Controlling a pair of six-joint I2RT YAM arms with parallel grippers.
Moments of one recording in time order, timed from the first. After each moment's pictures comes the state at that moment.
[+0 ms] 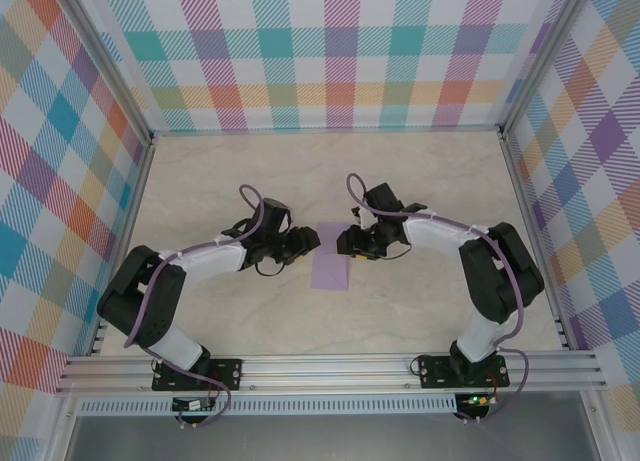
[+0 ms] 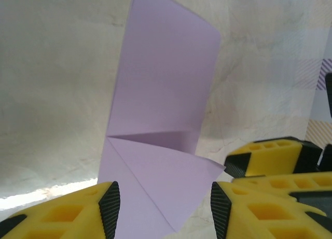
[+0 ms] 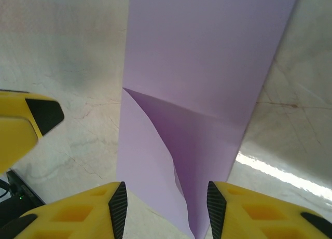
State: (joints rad) left arm -0.56 1.57 0.80 -0.06 0.37 -0.97; right arm 0.54 1.72 1.03 -0.44 -0.51 0.54
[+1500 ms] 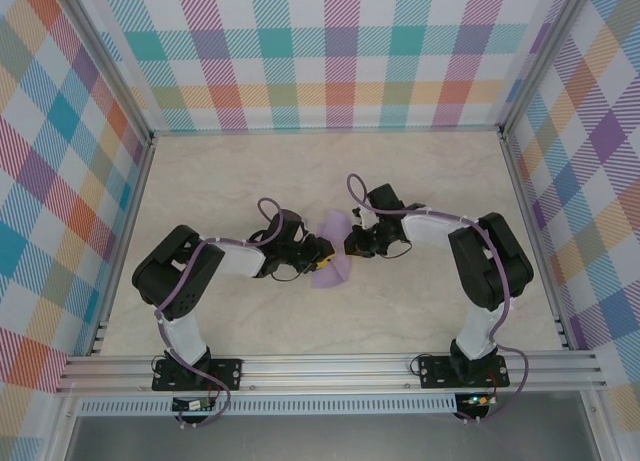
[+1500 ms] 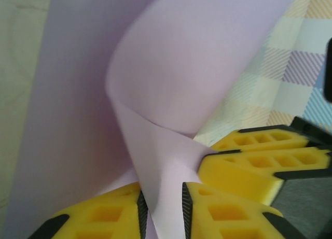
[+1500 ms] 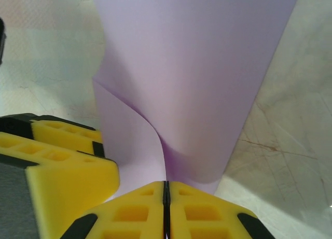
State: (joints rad) left arm -0.62 1.80 0.76 0.33 0.50 -1.22; right arm 0.49 1.80 1.02 -0.37 -0.56 0.47
